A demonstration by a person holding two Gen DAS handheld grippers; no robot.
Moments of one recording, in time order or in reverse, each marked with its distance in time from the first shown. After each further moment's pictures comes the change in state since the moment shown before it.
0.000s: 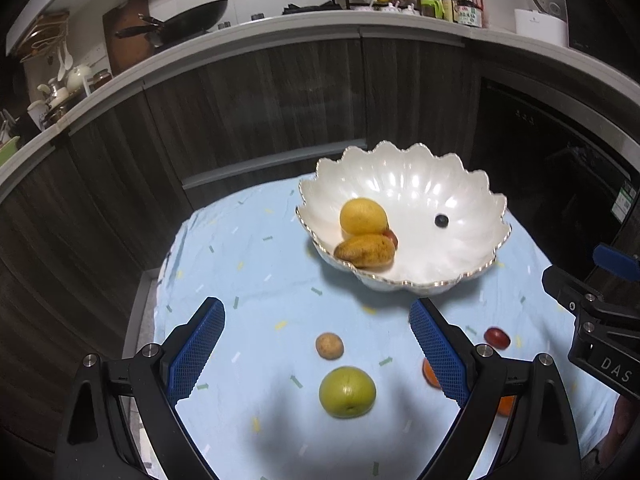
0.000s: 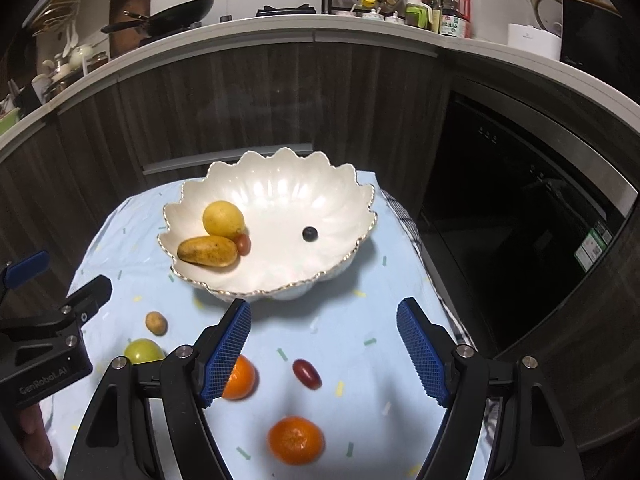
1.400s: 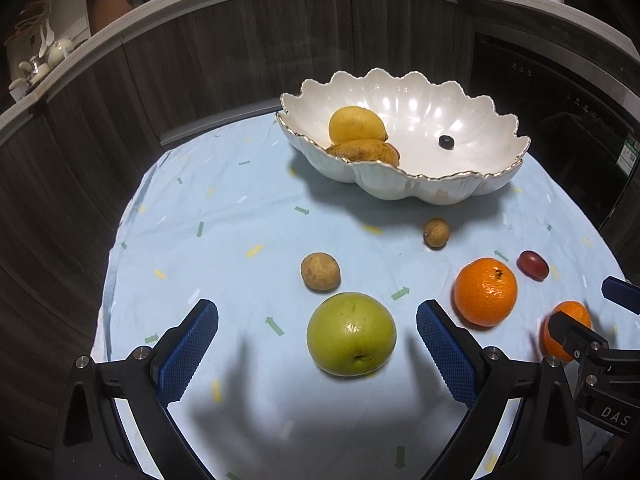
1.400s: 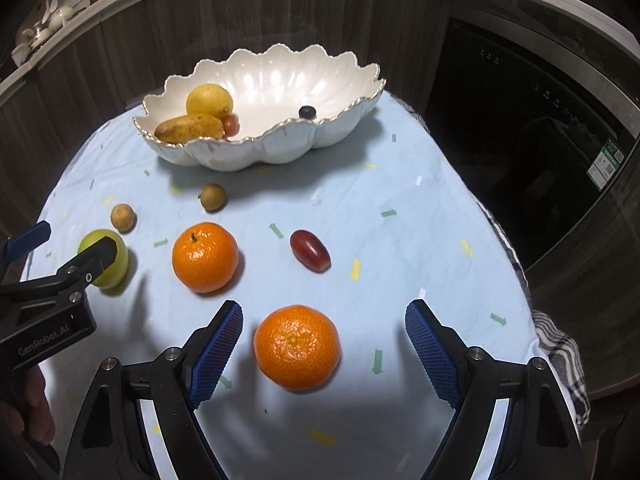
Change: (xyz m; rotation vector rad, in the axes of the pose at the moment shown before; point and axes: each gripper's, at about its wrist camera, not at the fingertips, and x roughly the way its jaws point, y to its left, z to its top) left arm 0.059 -0.002 -0.069 0.019 0.092 -0.047; right arm 0.041 0.009 -0.086 0.019 0.219 -0.029
